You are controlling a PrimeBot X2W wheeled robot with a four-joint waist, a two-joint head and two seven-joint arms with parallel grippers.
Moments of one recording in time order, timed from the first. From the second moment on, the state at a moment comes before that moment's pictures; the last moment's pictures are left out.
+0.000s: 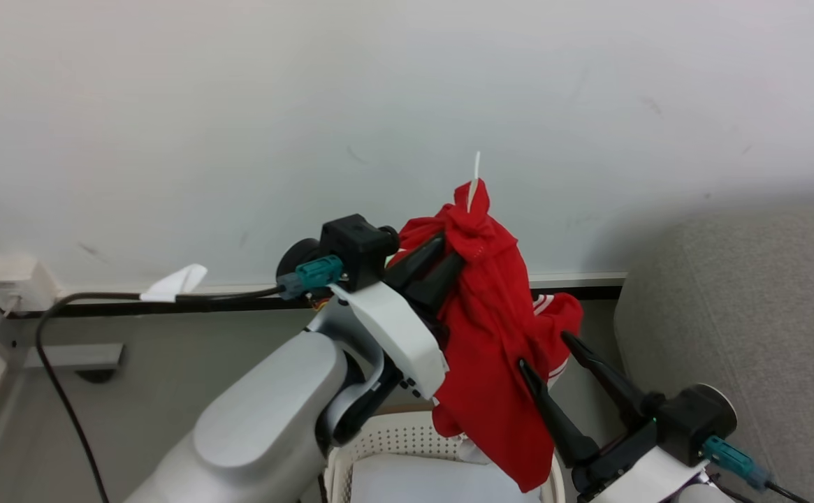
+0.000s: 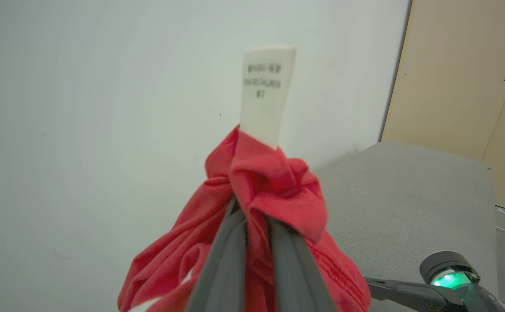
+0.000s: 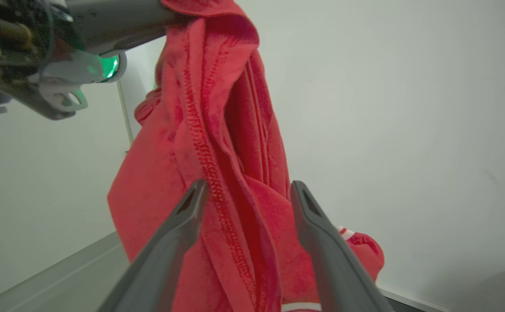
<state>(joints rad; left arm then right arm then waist) -0.77 0.22 -0.82 0.28 -0.65 -0.01 -0.11 -0.28 -0.23 0.56 0.20 0.48 0.13 -0.26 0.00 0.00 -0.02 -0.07</state>
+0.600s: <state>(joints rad) -0.76 0.15 -0.95 0.26 -0.65 -0.07 -0.07 -0.55 -0.26 0.82 0.51 0.65 0.13 -0.26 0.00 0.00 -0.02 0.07</state>
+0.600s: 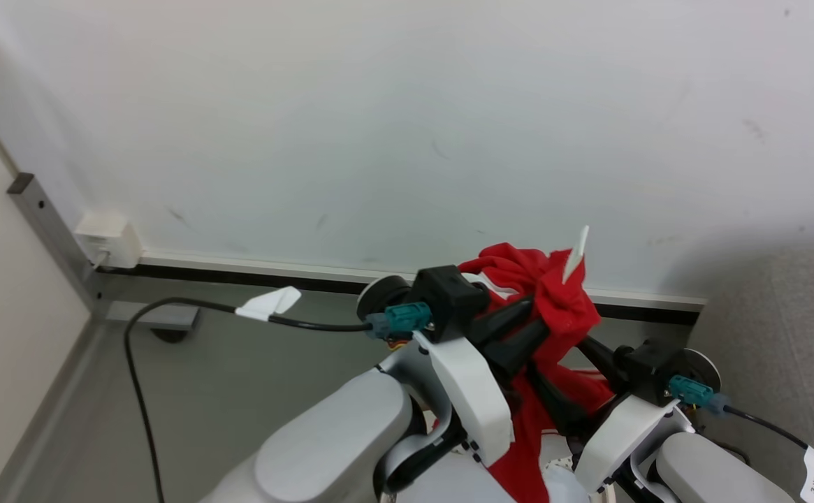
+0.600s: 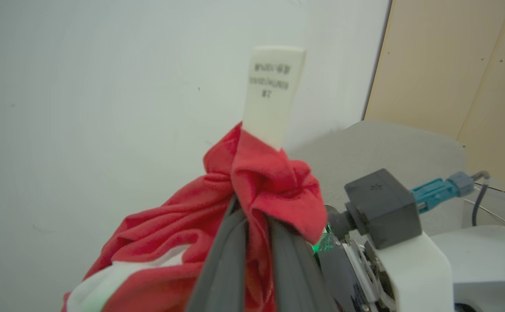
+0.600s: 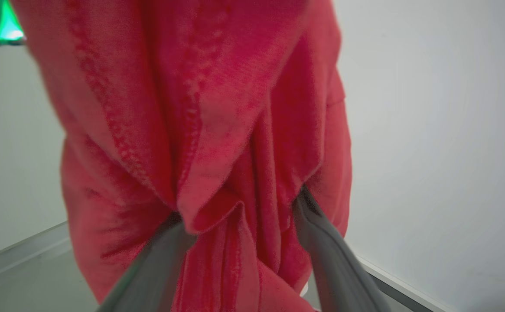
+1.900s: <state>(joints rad) -0.73 0.17 -0.95 0.37 -0.71 -0.06 -0.10 -0.47 -0.31 0.72 0.42 0.65 0.13 -0.26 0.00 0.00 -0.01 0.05</state>
